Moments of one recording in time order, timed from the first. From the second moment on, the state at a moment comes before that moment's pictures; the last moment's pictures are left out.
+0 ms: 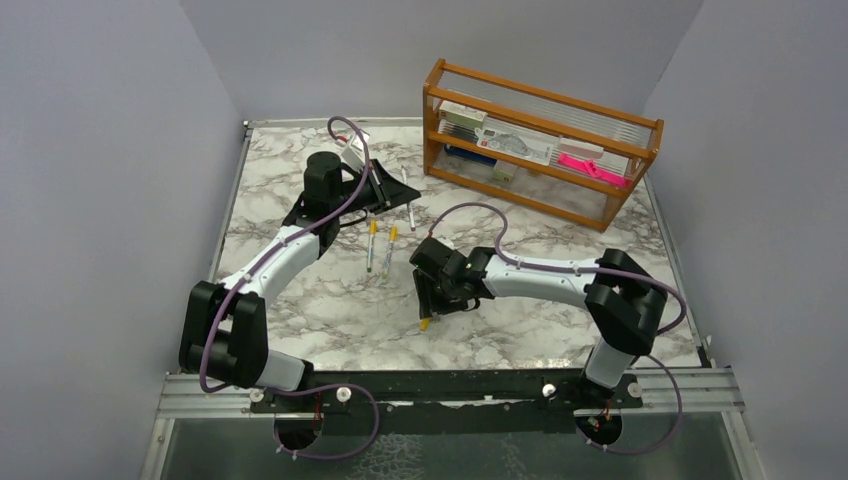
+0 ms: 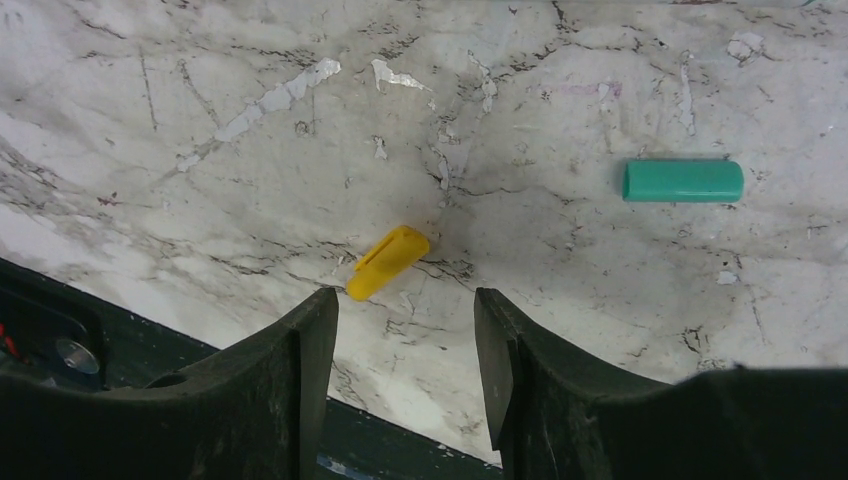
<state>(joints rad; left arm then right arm) -0.29 1.42 0.92 0.25 0.68 -0.86 1.05 1.71 1.11 -0.53 0.06 0.78</state>
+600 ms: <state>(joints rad) -0.29 1.40 0.92 0.22 0.66 -0.83 1.08 1.84 1.19 -0.59 0.06 0.77</state>
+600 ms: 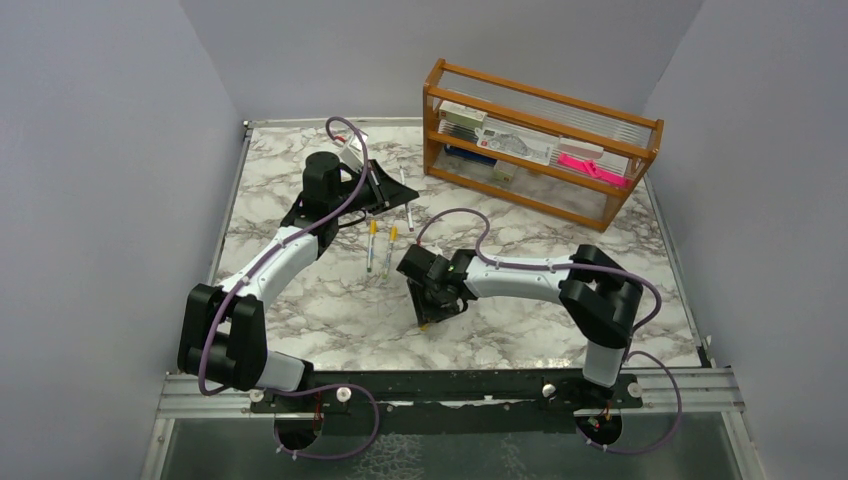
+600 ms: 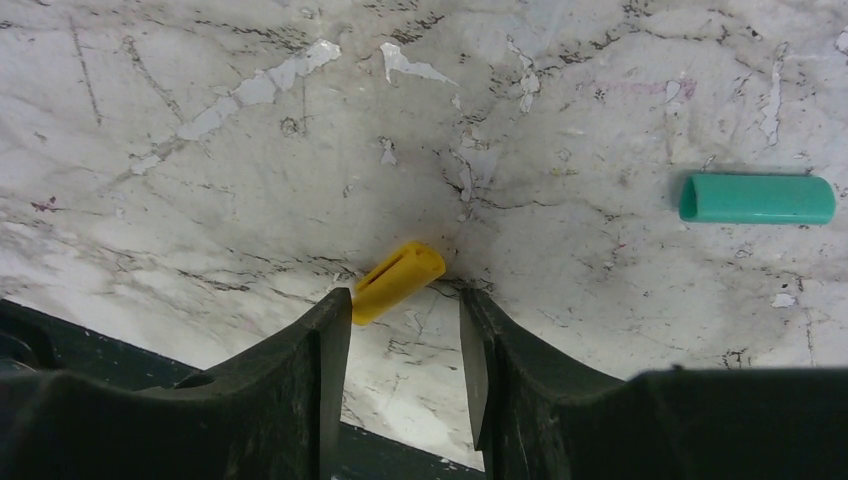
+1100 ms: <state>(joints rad) -0.28 1.40 0.92 0.22 0.66 -0.83 1.08 1.87 1.22 -0.61 0.06 0.78</state>
